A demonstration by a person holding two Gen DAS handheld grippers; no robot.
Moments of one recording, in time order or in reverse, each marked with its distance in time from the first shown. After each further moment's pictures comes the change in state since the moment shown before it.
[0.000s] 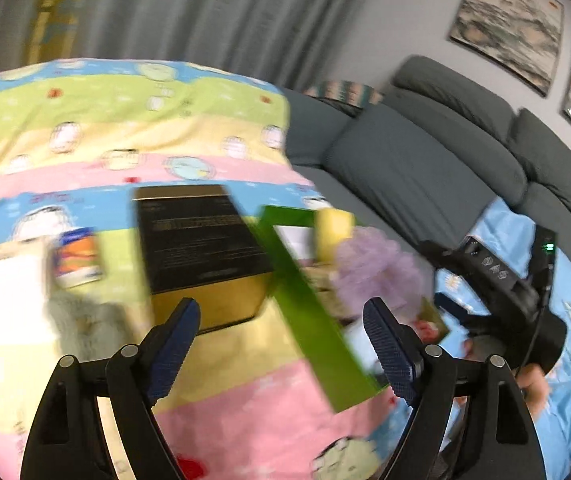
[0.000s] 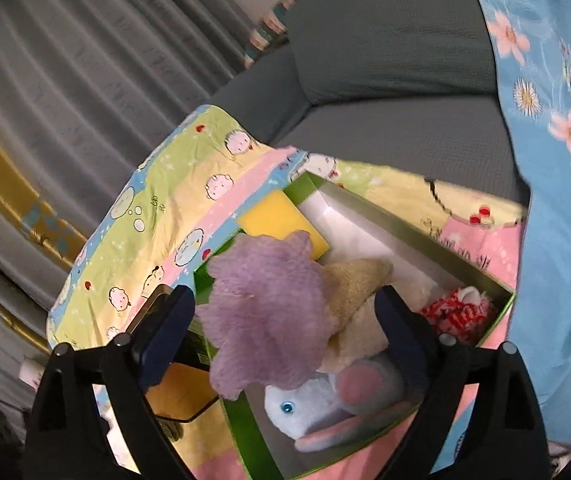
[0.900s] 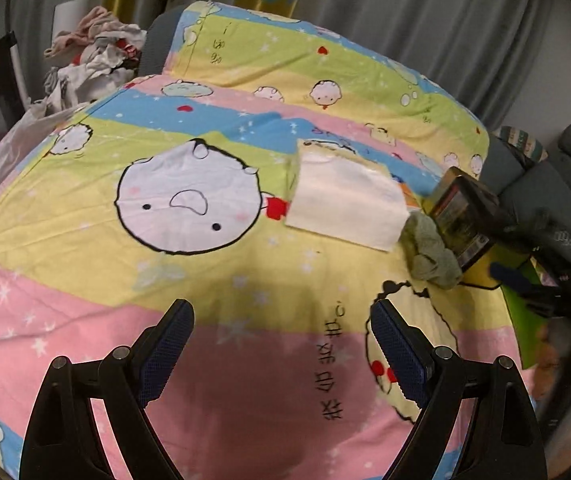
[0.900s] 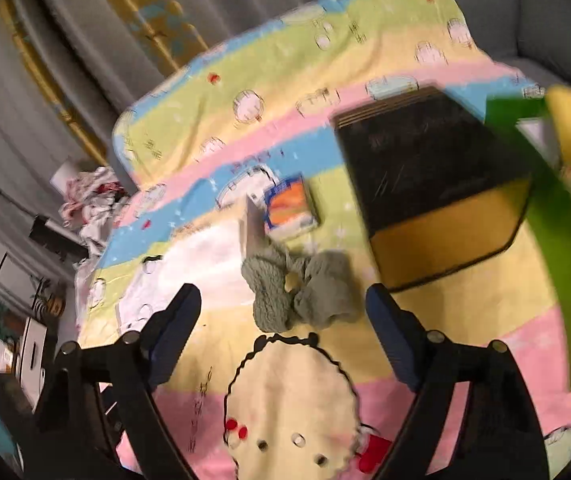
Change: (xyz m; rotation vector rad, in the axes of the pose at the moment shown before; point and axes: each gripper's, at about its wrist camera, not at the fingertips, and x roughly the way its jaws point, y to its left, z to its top) left arm -0.103 0.203 -0.102 -0.335 -0.008 0.455; right arm 0.087 0.198 -0.176 -0.438 0.432 0.239
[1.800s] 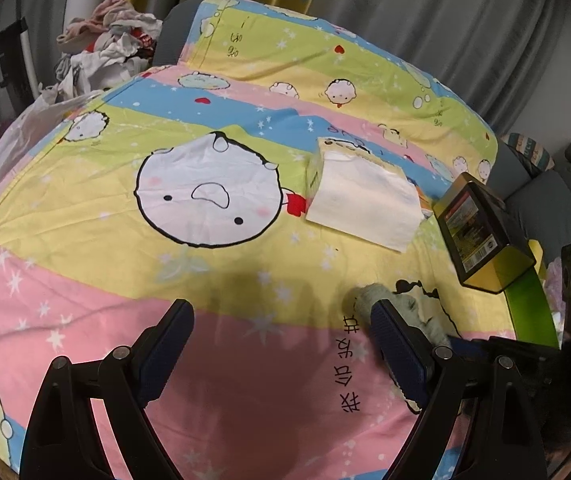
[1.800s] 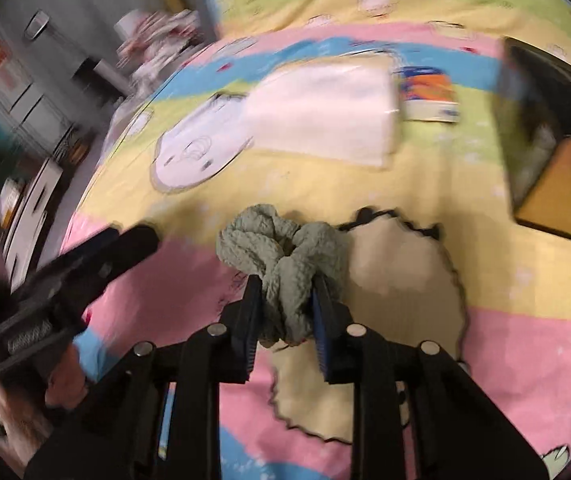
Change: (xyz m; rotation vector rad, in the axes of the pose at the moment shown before) left arm -0.003 0.016 0.004 -0.040 0.027 0.009; right arm 0.018 0.065 -0.070 -0.459 0.343 0.148
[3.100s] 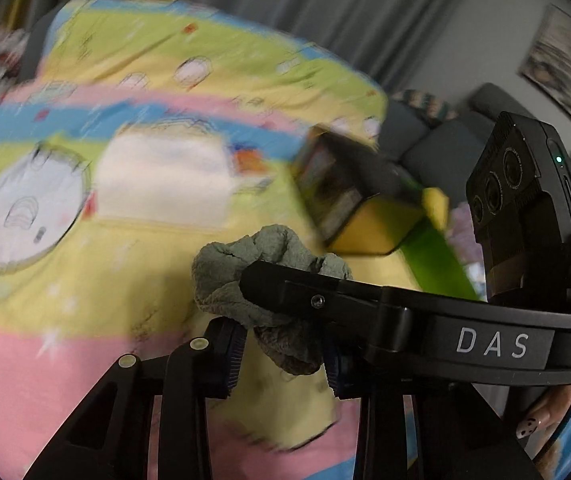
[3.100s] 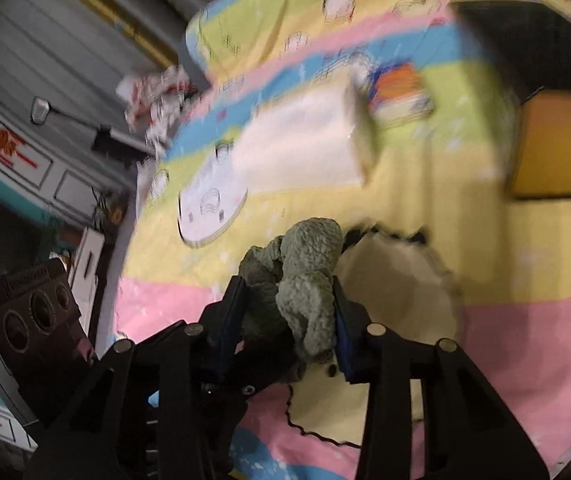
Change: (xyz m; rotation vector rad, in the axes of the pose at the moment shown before) left arm 0.015 -0.123 -0.011 0.225 0.027 -0.359; right arm -0.050 -0.058 0.002 0.288 -0.173 0.188
